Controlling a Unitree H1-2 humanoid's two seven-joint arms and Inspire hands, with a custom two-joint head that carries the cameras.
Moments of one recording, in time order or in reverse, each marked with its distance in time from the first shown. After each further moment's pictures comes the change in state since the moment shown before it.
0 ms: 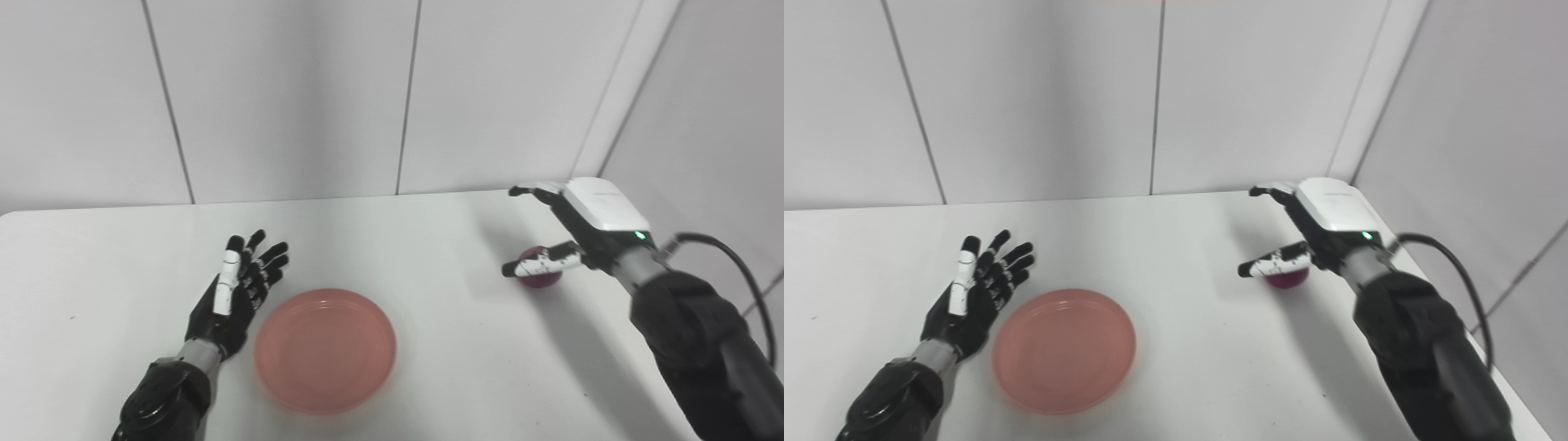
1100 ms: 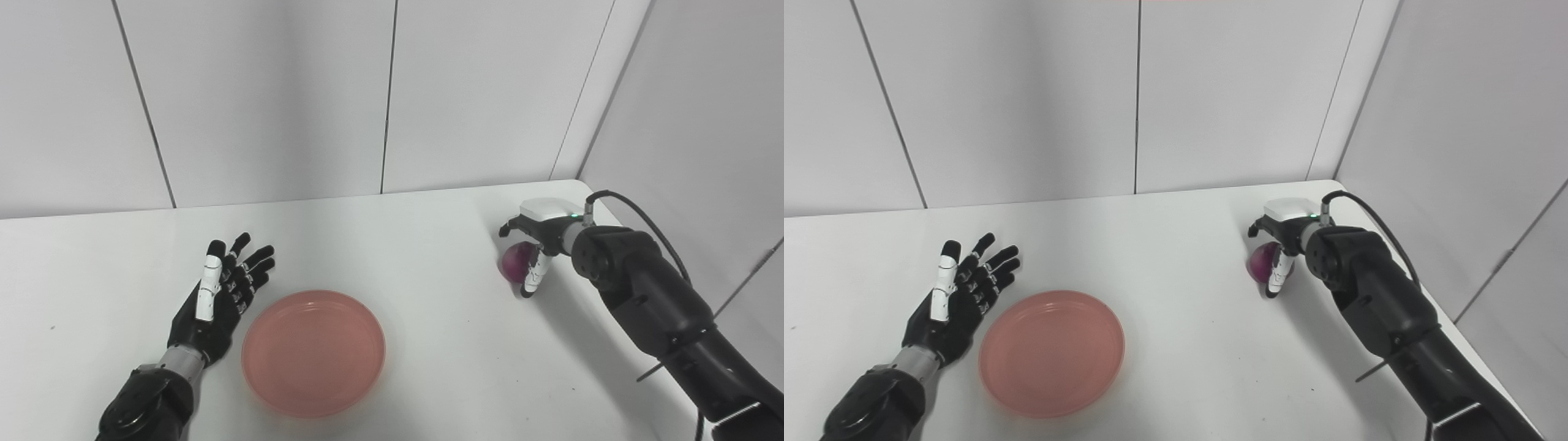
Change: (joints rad) left arm -0.003 0.017 -0.002 0.006 -0.009 0.000 -0.034; right arm -0.234 -0.035 0.230 0.475 -0.116 -0.008 0.239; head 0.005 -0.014
